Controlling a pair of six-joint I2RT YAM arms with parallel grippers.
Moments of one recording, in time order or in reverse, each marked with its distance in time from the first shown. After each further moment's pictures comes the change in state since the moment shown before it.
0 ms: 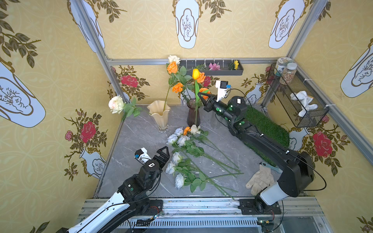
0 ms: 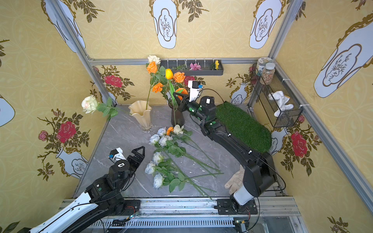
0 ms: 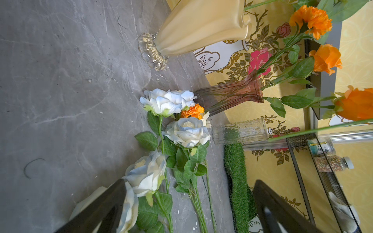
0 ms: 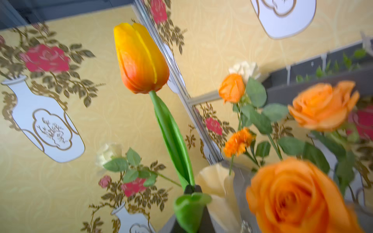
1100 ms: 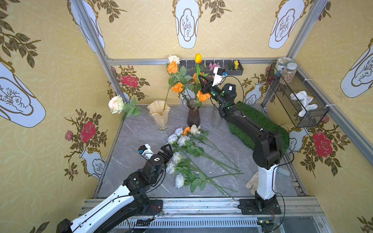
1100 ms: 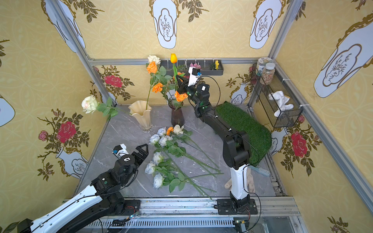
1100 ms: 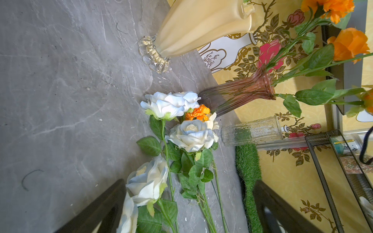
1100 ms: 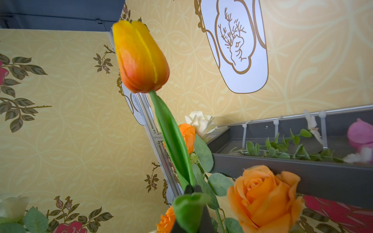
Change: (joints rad) left arm 0.012 0.162 0.061 0.048 -0.006 0.051; right arm -0.109 0.389 0.364 0.087 0.041 -0.105
